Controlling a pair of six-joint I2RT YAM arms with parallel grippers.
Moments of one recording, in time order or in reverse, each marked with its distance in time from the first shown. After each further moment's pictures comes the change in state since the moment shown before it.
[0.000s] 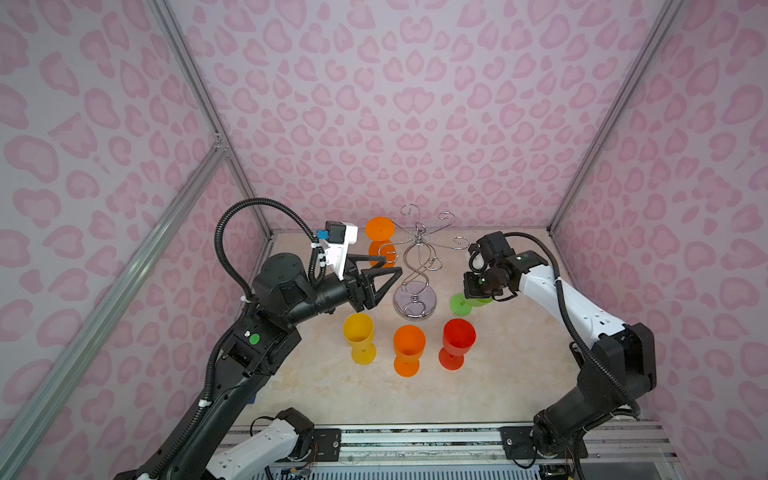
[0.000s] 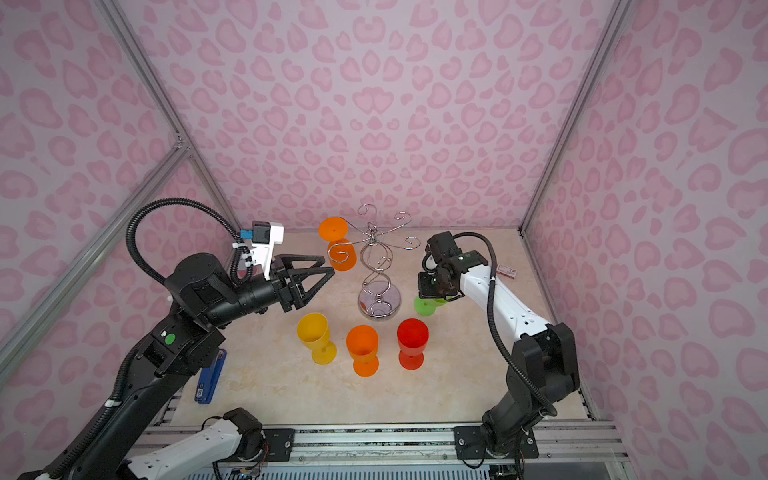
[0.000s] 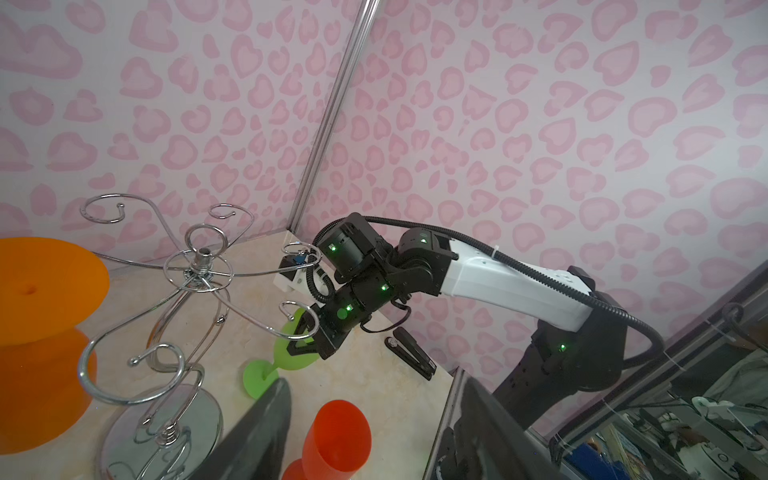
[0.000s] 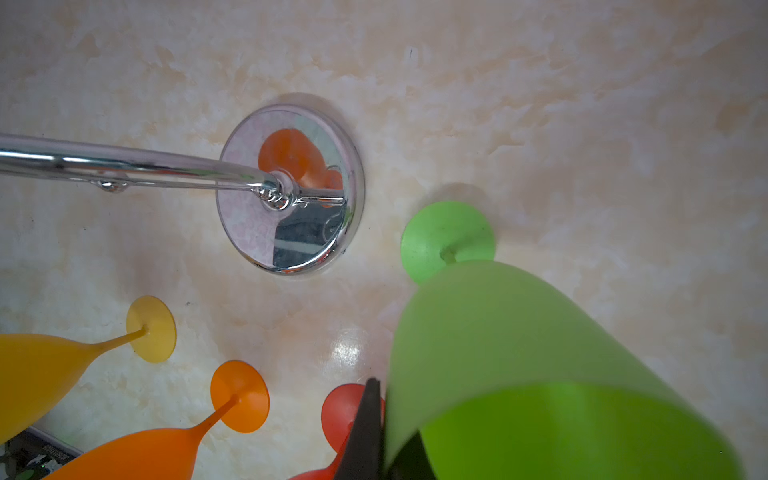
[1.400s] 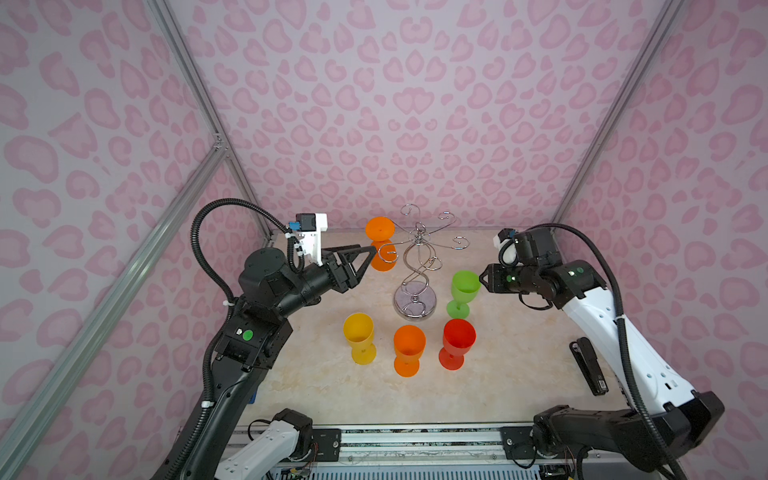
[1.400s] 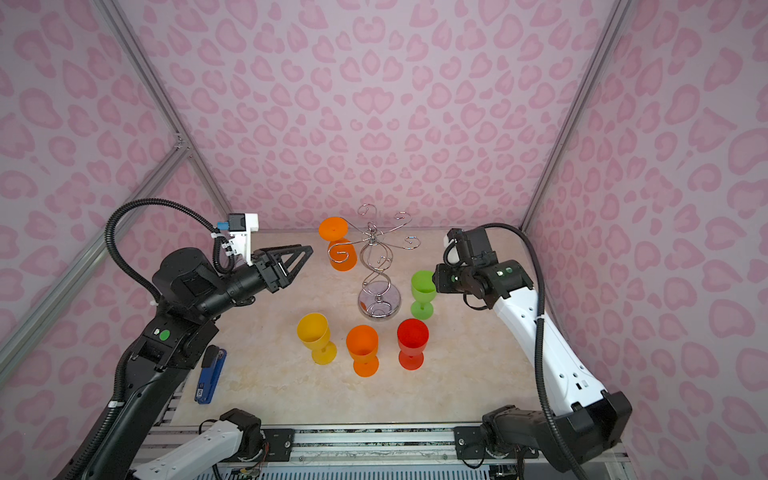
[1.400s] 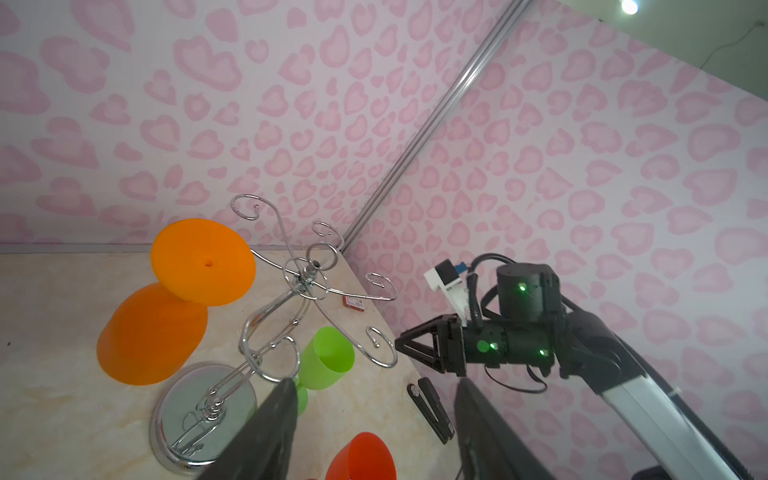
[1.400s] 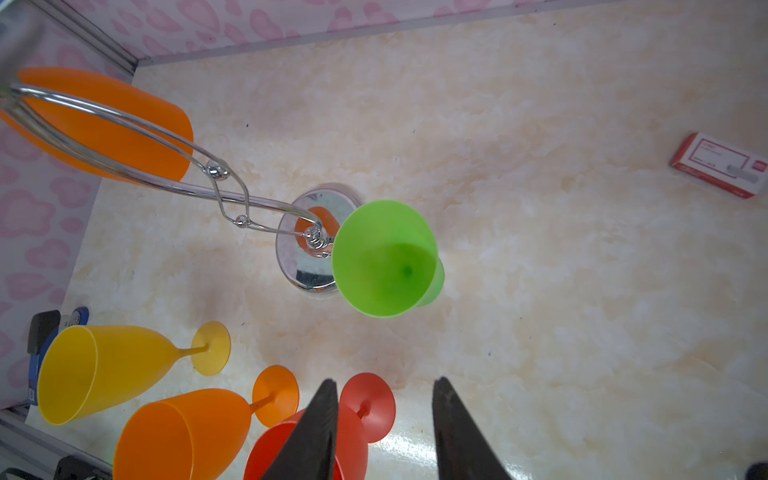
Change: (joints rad) left arm 0.273 0.022 -0.017 0.023 0.018 -0.222; right arm -0.049 -0.408 -0.039 -0.032 0.067 0.046
